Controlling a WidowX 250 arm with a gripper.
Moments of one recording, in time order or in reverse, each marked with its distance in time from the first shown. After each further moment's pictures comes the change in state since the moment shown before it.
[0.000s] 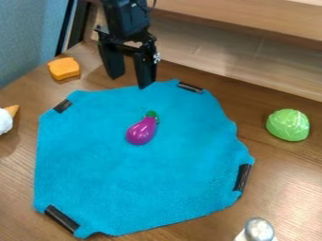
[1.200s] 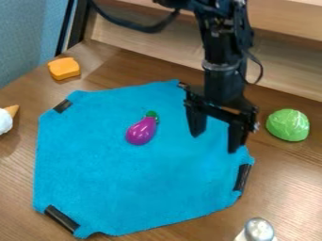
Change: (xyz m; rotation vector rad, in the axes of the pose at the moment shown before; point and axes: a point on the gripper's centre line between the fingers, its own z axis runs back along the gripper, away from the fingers) arm 0.018 -0.129 -0.071 -0.022 0.056 -0.052
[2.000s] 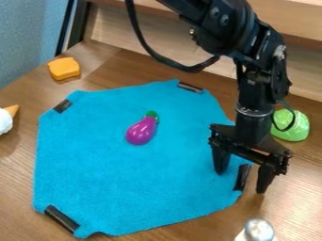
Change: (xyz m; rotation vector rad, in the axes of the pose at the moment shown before) arm 0.001 -0.035 -0.049 0.029 0.047 0.091
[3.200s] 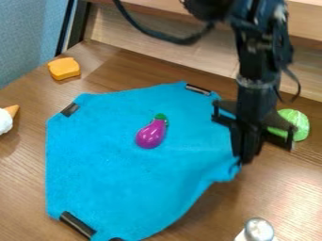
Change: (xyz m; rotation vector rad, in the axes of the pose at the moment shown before) arm 0.006 0.005 0.041 -0.022 -0.060 -0.048
